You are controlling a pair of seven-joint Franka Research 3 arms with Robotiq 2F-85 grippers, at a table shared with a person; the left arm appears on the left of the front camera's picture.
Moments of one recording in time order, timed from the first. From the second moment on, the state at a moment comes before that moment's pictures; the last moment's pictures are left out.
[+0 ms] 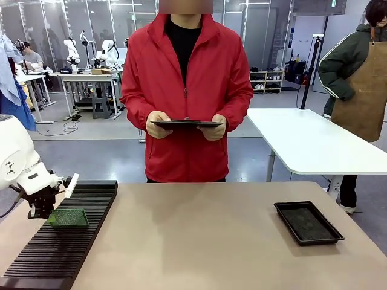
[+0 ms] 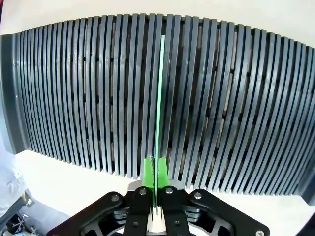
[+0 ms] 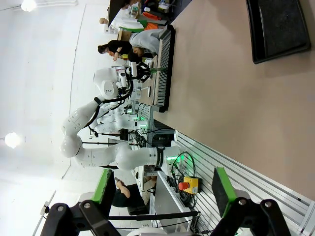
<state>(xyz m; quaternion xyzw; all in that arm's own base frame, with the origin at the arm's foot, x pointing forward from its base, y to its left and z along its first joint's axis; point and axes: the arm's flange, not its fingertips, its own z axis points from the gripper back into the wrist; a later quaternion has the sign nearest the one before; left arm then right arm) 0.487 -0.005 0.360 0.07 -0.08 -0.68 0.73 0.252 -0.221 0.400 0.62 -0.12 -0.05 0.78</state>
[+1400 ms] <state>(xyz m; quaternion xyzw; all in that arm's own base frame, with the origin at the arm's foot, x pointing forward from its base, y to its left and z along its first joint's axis) 0.462 0.023 0.409 -0.08 -0.14 -0.60 0.78 0.252 -0.221 0.400 0.62 -0.12 -0.04 0.78</state>
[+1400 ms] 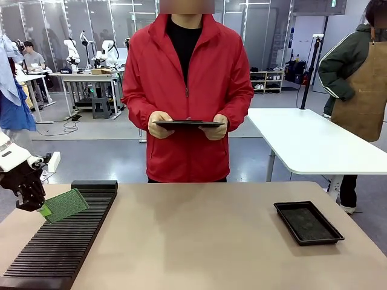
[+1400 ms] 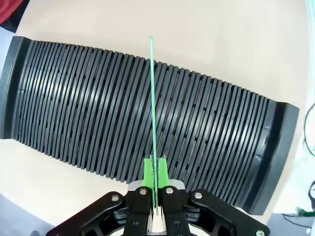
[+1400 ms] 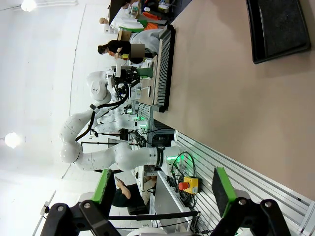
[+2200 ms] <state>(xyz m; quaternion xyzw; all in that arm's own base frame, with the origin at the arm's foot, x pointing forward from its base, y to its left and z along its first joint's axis) 0.511 -0.015 0.402 -0.43 -0.22 -0.36 0.80 0.252 -0.221 0.400 0.62 -0.12 -0.04 0.78</state>
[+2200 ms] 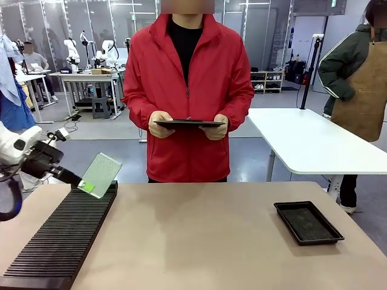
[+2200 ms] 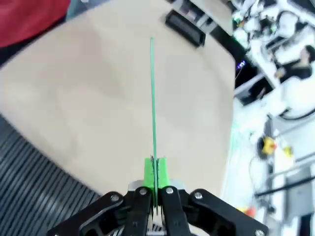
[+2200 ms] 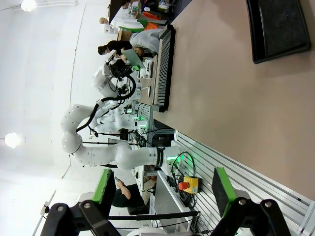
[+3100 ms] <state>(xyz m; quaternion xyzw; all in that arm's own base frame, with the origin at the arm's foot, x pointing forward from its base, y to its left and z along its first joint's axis) 0.568 -0.043 0.325 -0.66 -0.14 -0.17 0.72 0.252 -0.221 0.400 0.61 -0.12 -0.04 0.78</state>
